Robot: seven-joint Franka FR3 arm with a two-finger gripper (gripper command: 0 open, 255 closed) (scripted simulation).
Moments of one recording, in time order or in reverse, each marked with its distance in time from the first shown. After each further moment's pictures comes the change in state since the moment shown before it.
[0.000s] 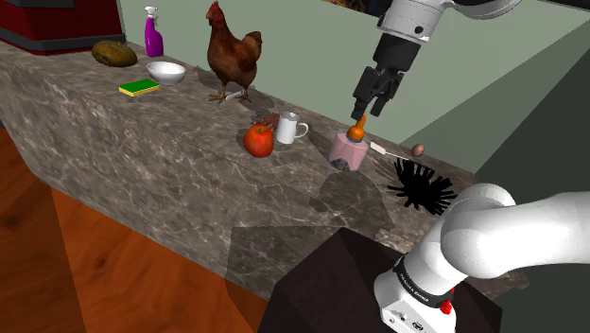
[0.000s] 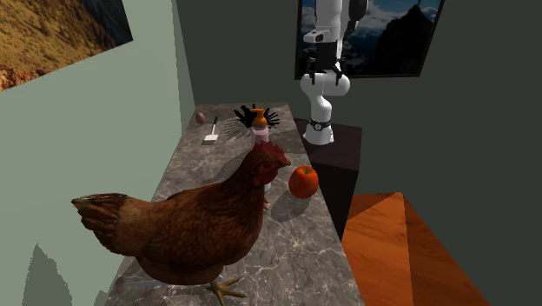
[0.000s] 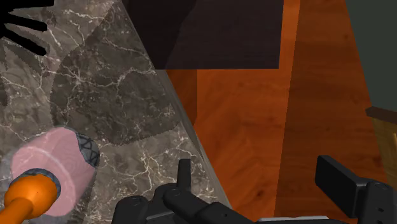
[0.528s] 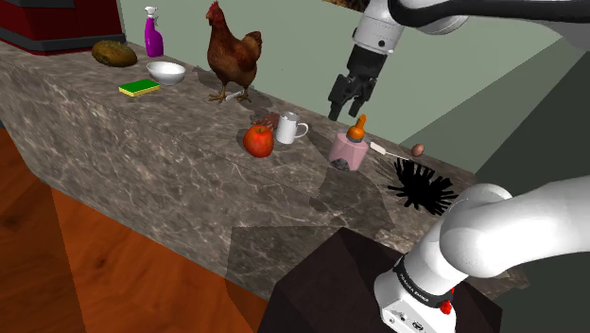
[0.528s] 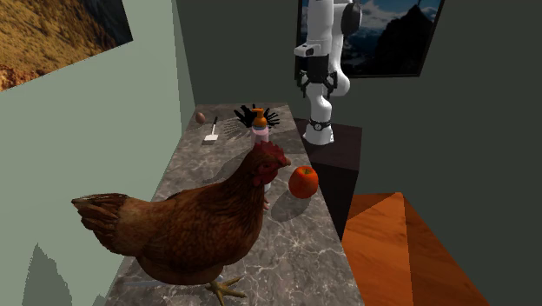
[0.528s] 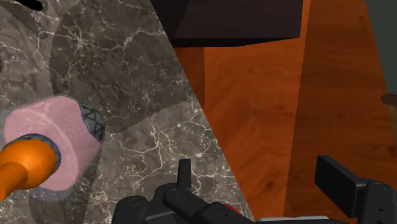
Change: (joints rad) arm -0.022 0.176 -0.018 0.012 -0.030 0.176 -0.031
